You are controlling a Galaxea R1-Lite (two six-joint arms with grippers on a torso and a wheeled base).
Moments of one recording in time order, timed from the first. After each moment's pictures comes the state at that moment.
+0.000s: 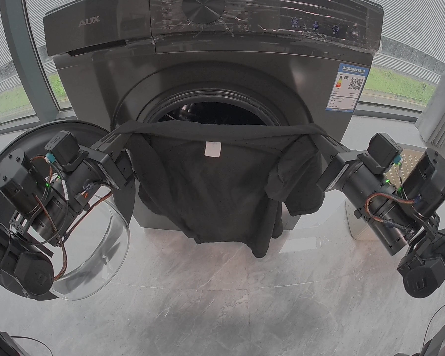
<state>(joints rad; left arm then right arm) -0.33 1.71 -0.52 -1.55 -0.17 -0.10 0.65 1.74 -0.59 -1.48 -0.16 0.14</state>
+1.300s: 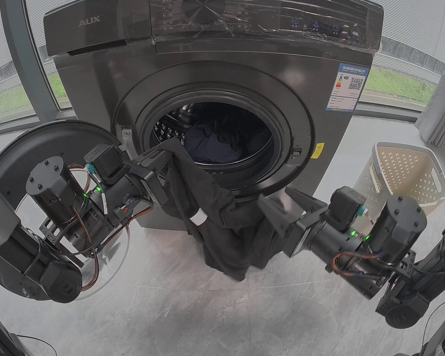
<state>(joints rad) -0.48 1.82 -0.57 -1.55 -0.15 -0.10 0.79 1.84 -0.48 -1.49 -0.17 0.17</state>
